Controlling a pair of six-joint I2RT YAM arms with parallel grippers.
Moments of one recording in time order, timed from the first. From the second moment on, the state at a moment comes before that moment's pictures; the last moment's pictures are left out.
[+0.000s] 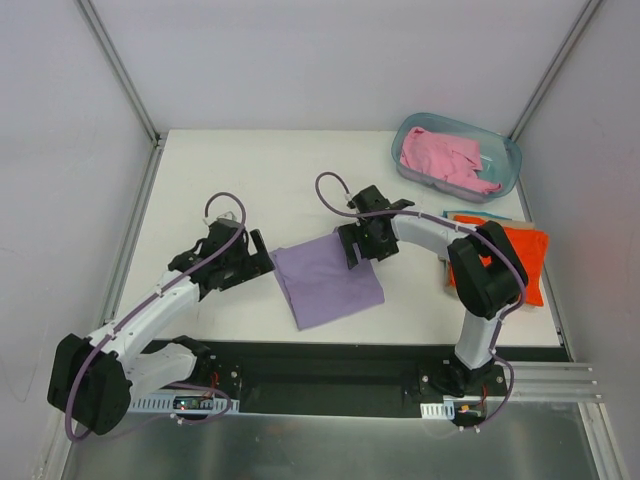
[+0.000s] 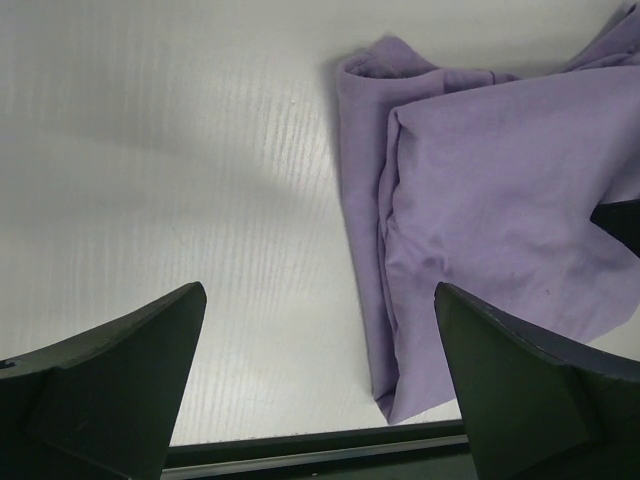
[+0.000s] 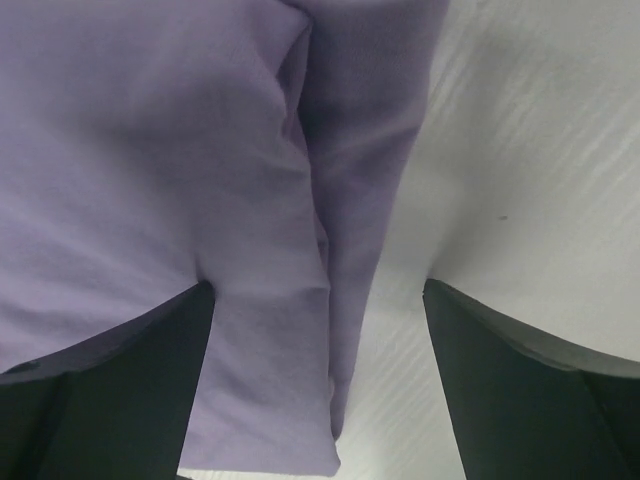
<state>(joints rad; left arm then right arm) -0.44 1.03 0.65 -0.55 -0.05 -0.77 0.61 1.82 1.21 -0.61 -0.03 0.23</state>
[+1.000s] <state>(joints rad) -0.40 1.11 0.66 -0.55 -0.03 -0.75 0.77 1.80 1.21 -0.66 0.16 0.39</state>
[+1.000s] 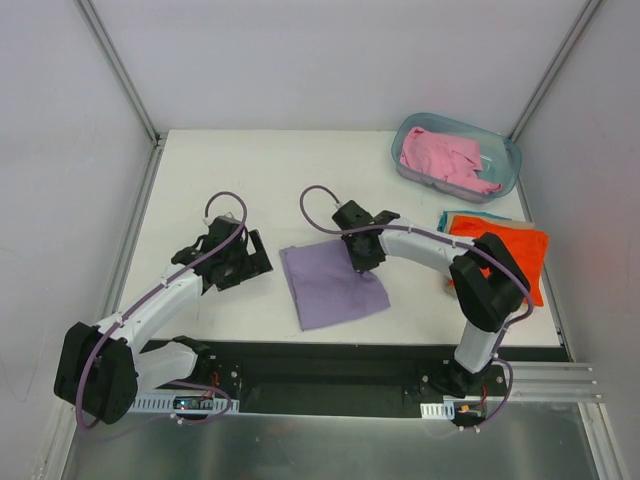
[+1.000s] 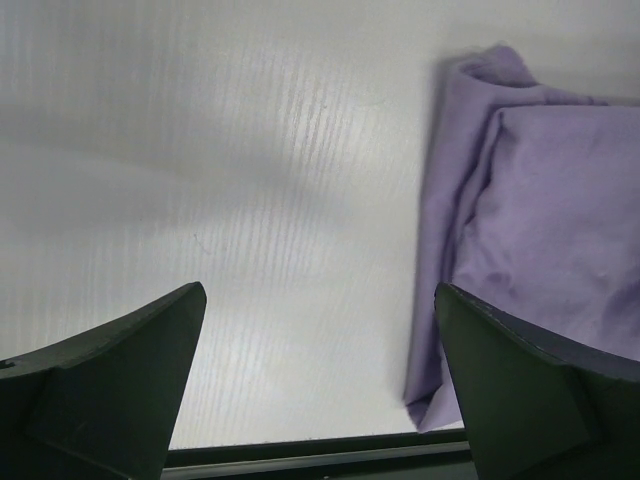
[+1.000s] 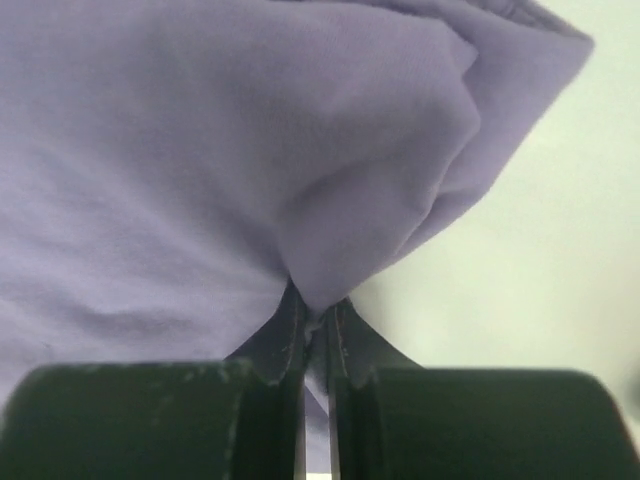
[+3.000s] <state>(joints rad) -0.40 1.12 0.66 -0.55 0.01 -0.71 0.05 1.43 1.46 -1.14 0.59 0.01</state>
